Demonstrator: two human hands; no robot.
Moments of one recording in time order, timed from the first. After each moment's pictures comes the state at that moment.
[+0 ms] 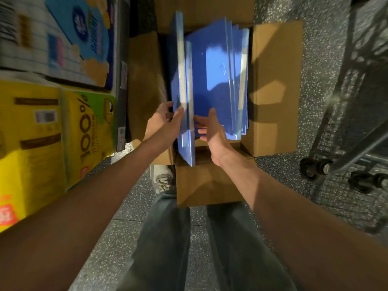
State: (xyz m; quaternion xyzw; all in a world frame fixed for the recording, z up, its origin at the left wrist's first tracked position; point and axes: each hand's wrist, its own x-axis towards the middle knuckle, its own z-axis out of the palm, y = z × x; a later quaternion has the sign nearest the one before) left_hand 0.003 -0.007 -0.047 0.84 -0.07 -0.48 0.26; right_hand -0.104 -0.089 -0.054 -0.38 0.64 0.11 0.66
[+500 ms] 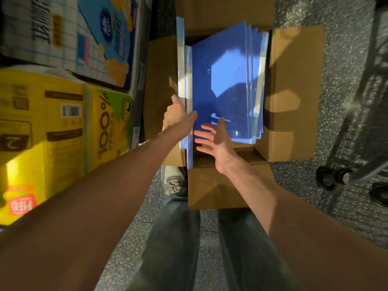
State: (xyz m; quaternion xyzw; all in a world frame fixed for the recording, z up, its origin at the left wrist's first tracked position) left_hand 0.021 -0.025 -0.083 0.89 -0.10 -0.43 0.11; right_hand -0.095 -0.062 -0.064 -0.29 0.63 0.10 0.71
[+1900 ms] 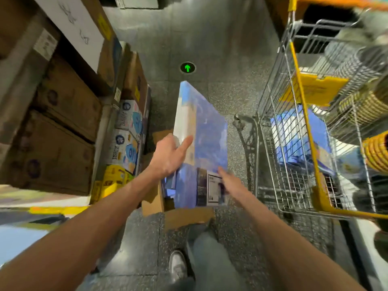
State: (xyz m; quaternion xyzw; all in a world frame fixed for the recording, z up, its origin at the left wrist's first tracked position) left_hand -0.112 -0.035 0.483 0.84 -0.34 -0.29 0.31; right_hand -0.316 -0.124 0.367 -0.55 0.60 0.06 0.58
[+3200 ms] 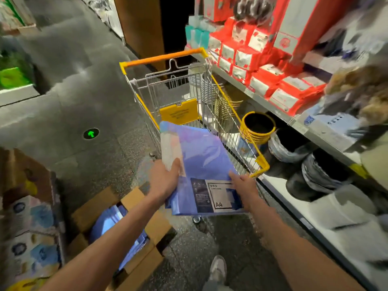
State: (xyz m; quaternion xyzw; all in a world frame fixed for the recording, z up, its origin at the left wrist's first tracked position) left_hand -0.424 -0.164 0.584 0.70 -0.46 -0.39 0.39; right_hand -0.657 -0.183 0.517 -0.30 0.73 -0.35 0.50
